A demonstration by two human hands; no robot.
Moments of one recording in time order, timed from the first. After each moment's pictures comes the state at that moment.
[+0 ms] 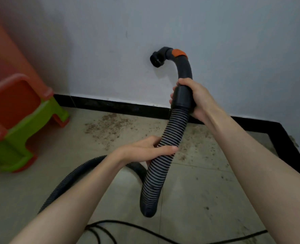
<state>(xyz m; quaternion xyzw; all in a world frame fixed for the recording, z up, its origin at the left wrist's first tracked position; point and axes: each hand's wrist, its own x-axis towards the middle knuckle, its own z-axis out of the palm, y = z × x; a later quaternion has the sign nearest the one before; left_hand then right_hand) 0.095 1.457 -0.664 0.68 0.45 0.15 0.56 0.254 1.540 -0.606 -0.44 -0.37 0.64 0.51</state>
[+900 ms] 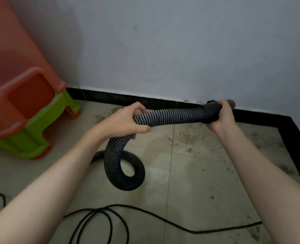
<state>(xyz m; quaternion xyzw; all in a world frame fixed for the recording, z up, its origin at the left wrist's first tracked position) 0.030 1.455 -0.633 0.70 0.58 0.18 0.38 0.305 1.543 -0.687 -0.48 -0.04 0.61 0.62</state>
